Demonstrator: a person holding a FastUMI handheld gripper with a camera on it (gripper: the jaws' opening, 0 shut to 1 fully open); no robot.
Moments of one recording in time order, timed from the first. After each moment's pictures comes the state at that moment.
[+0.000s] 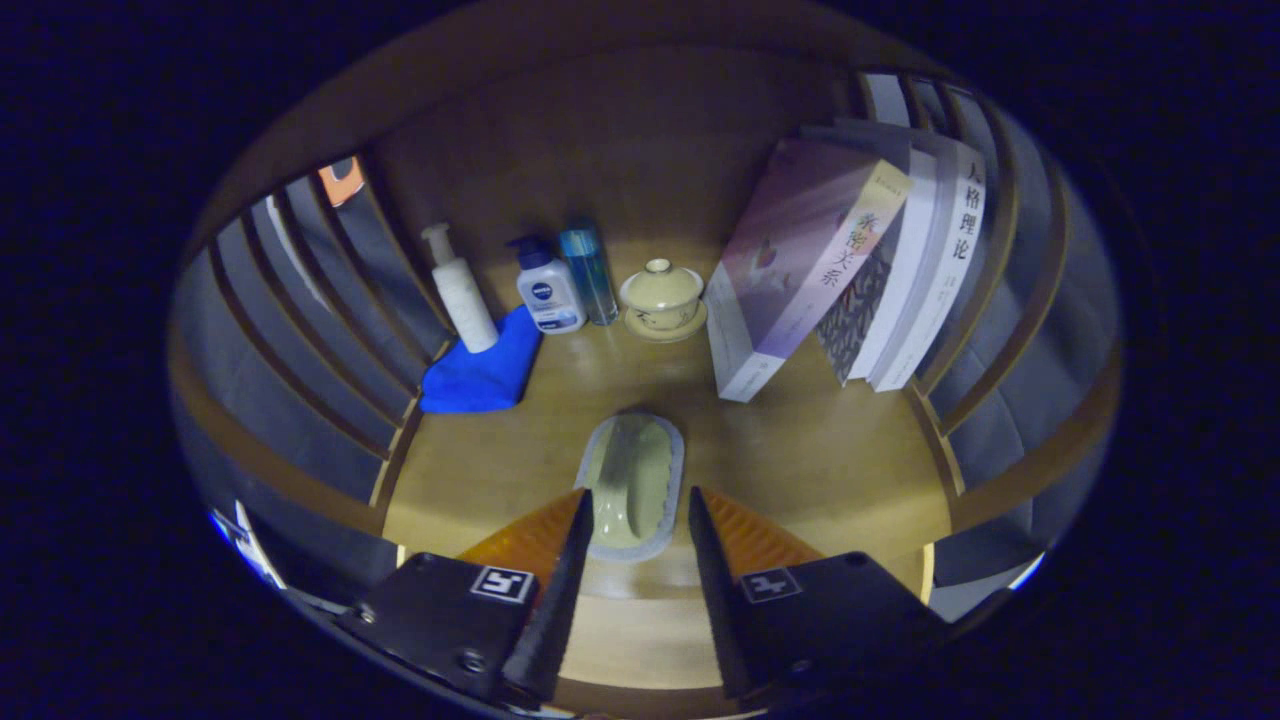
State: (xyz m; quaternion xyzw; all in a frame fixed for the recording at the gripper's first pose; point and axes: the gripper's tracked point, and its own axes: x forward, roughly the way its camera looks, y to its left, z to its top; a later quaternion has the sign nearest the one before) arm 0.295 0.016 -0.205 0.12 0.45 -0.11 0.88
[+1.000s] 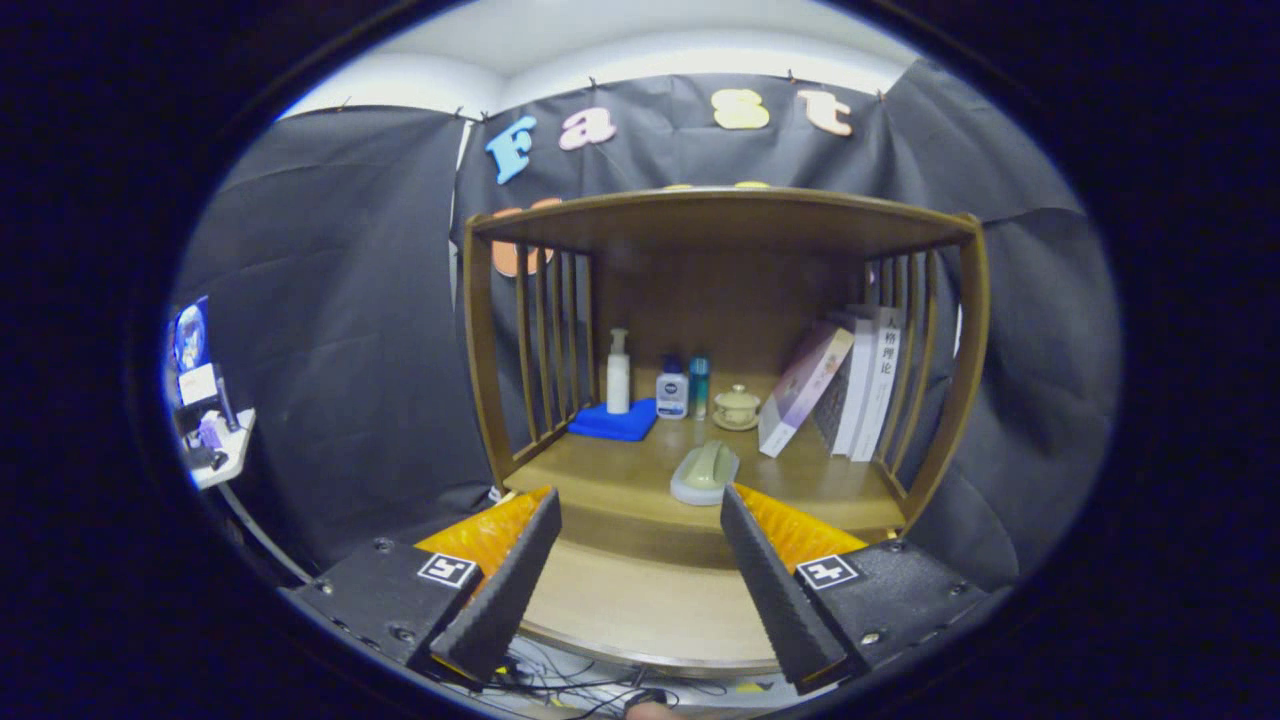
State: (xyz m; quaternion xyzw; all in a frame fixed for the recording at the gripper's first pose) arm 0.101 0.110 -0.138 -0.02 0.18 -0.01 0.98
